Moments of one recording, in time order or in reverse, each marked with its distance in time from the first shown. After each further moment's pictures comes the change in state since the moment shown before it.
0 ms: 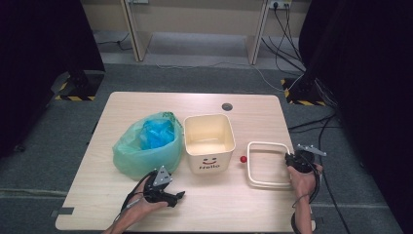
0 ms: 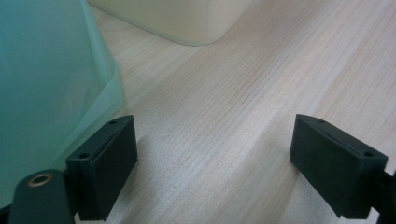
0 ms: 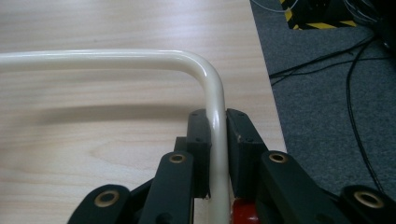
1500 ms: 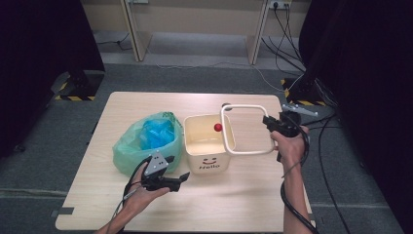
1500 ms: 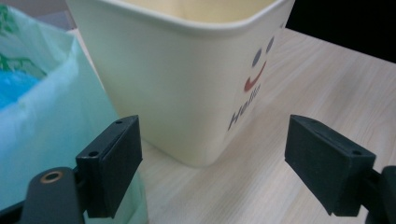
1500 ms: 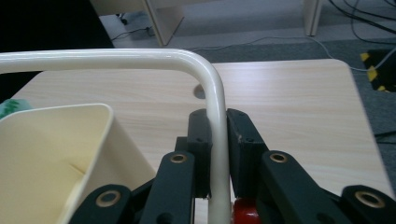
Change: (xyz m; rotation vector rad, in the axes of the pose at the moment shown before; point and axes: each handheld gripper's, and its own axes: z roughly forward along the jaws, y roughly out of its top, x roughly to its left) left arm -0.002 0.059 -0.040 -0.273 0.021 -0.036; right arm 0.099 0.118 -0.053 -0.124 0.271 -0.059
